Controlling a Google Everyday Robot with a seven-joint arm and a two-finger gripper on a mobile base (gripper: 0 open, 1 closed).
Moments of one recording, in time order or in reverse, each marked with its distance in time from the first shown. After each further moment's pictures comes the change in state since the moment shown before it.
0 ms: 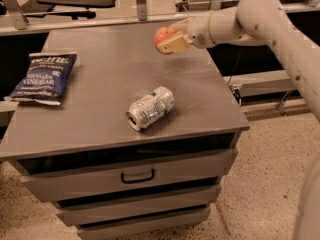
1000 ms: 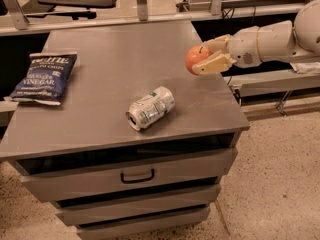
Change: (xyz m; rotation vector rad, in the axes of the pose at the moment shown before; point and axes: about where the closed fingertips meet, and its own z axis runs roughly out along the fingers) arm 0.054 0.040 -0.113 -0.088 0.040 -0.026
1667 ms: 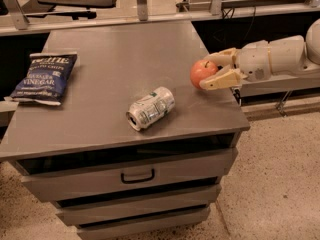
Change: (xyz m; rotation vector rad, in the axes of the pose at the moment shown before) arm 0.024 0.036 -0.021 -0.105 -0.051 -0.038
